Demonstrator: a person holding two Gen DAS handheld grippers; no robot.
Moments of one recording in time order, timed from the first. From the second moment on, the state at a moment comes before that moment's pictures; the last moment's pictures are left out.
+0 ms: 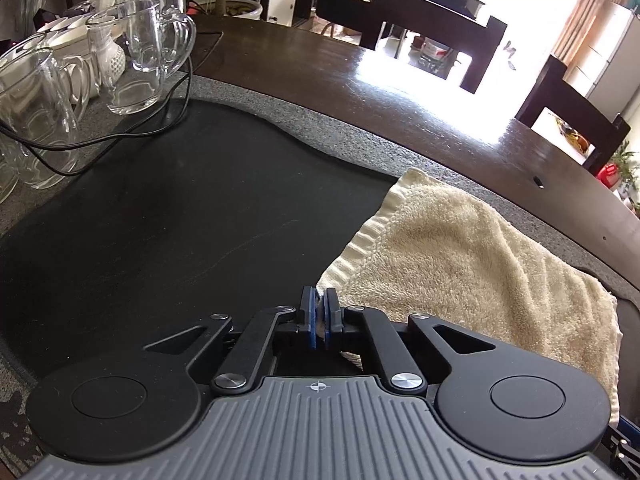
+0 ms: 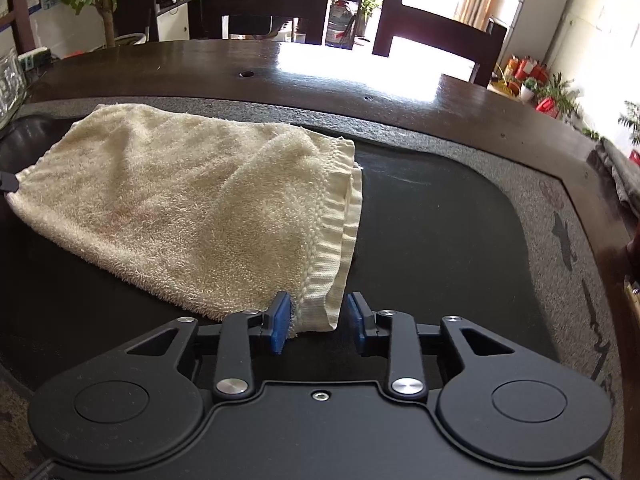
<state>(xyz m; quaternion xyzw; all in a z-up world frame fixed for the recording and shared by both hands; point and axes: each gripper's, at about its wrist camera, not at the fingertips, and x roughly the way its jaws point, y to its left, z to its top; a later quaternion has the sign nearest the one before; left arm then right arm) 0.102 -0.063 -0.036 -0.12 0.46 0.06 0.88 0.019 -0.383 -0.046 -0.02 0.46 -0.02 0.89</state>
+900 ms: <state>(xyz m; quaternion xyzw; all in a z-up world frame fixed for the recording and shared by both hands) 0.105 -0.105 0.010 -0.07 0.43 0.01 0.90 0.016 -0.392 -0.050 0.06 0.45 -0.03 0.89</state>
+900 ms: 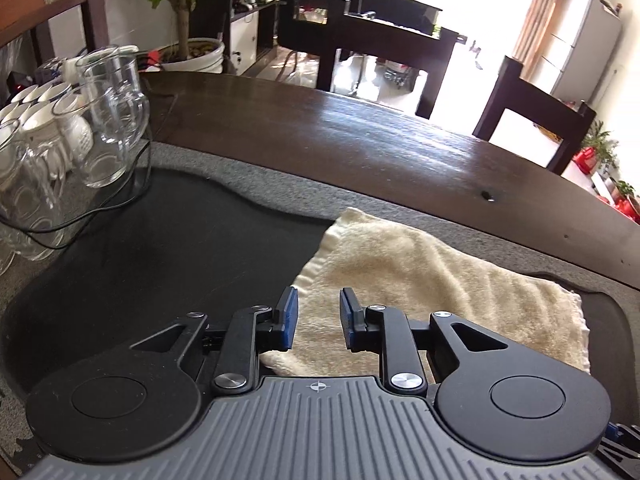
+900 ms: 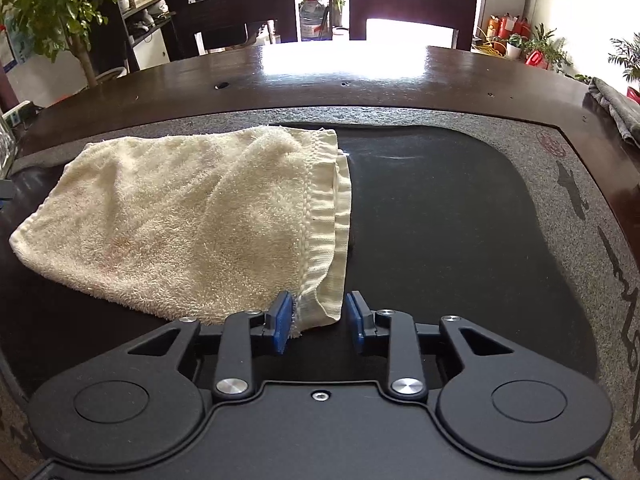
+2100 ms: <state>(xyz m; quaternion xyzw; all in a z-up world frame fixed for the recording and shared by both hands) 0.153 -0.359 0.008 0.11 0.54 -0.26 0.79 -0.003 -0.340 -0.035 -0.23 0.32 0.07 0.92</state>
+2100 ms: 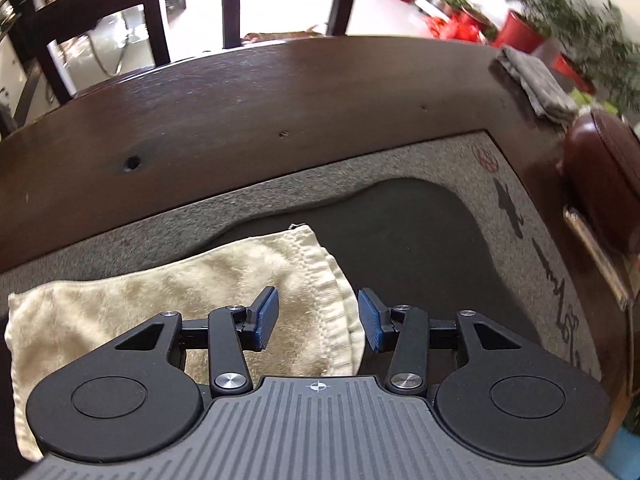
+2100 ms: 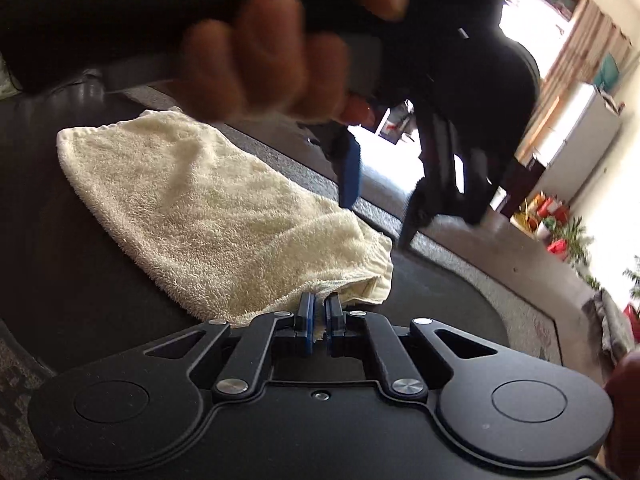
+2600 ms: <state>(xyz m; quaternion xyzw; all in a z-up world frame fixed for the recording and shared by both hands) 0.167 -0.389 -0.008 0.23 0.55 -0.24 0.76 -0.008 -0.323 -0.030 -0.28 0.27 0.10 0.91</state>
